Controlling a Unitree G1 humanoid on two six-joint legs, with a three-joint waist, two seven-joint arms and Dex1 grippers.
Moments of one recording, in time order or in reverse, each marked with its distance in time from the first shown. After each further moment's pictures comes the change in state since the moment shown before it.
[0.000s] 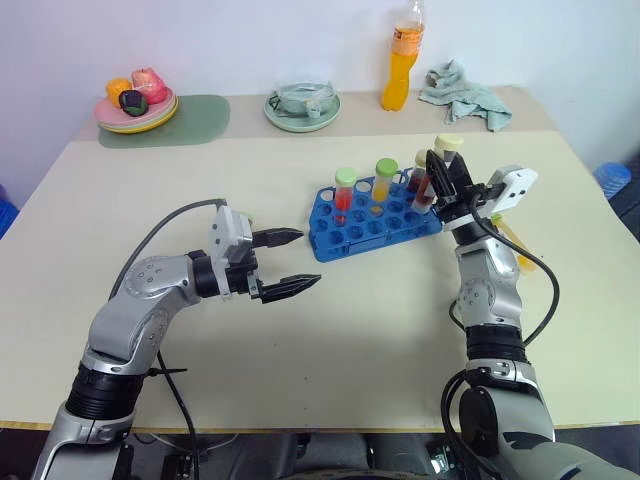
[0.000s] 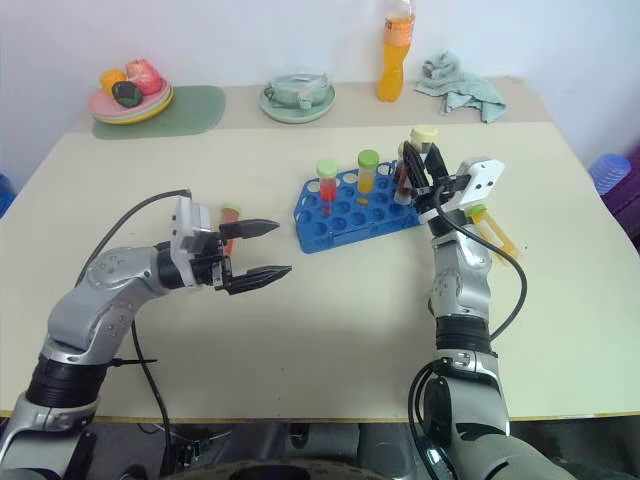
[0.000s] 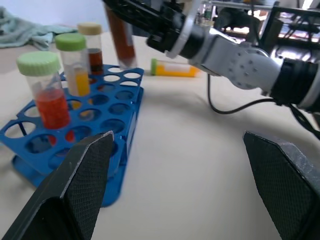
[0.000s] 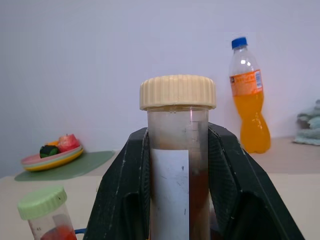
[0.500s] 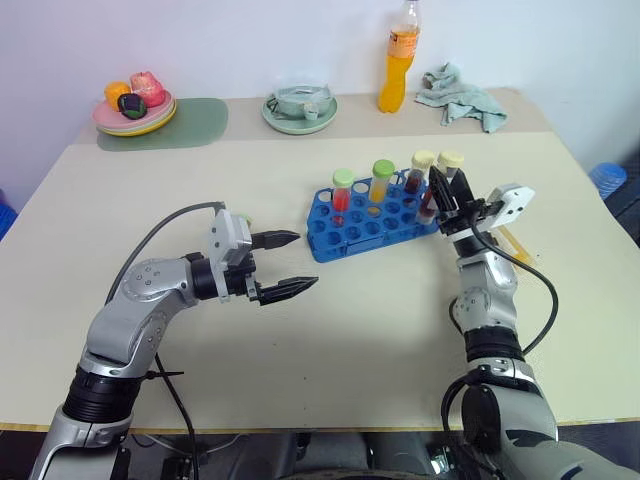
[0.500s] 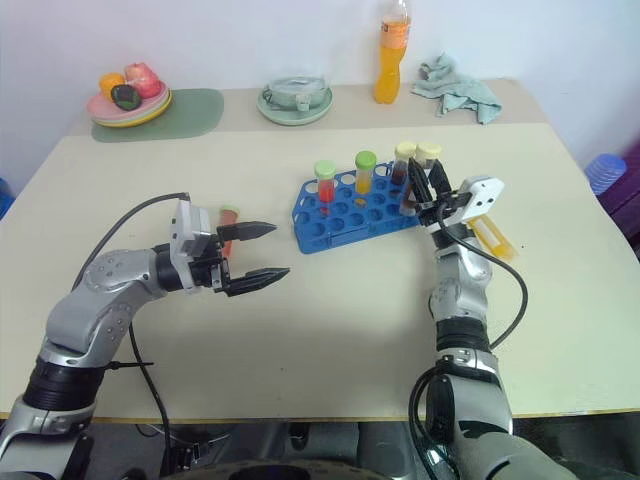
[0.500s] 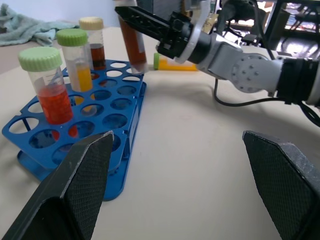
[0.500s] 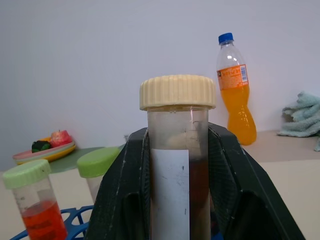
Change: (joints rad) left arm 0.006 0.016 0.000 0.000 0.020 -0.012 -0.009; right arm -0.028 -0.012 -0.016 0.222 0.003 -0.159 0.076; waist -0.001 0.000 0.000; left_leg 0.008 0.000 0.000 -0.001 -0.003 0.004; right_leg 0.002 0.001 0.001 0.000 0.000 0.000
